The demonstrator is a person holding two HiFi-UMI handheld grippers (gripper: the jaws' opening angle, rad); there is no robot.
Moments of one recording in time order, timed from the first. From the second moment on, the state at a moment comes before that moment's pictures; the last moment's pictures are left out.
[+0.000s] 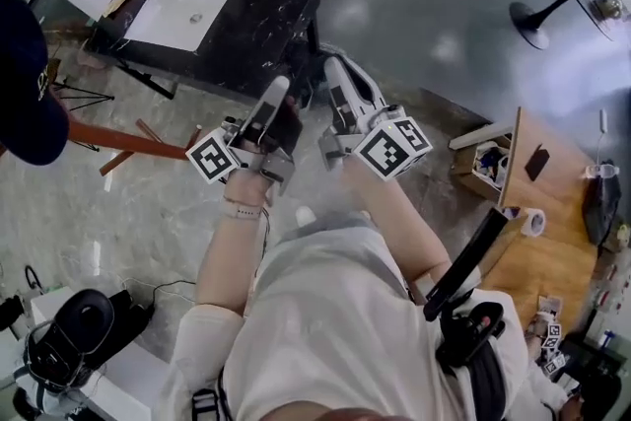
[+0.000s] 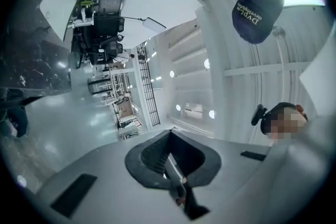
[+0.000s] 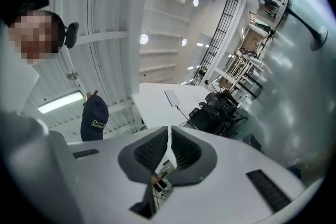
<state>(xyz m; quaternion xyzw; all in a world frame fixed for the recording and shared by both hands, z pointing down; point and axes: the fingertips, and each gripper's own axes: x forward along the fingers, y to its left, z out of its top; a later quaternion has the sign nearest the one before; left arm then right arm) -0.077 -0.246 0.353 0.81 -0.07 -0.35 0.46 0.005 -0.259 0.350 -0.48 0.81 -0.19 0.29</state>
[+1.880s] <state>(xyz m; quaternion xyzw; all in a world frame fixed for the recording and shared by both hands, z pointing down) 0.252 -0.090 0.362 0.81 0.16 -0.15 0.54 0.312 -0.036 0.354 -0.69 0.61 -0.11 0.37</state>
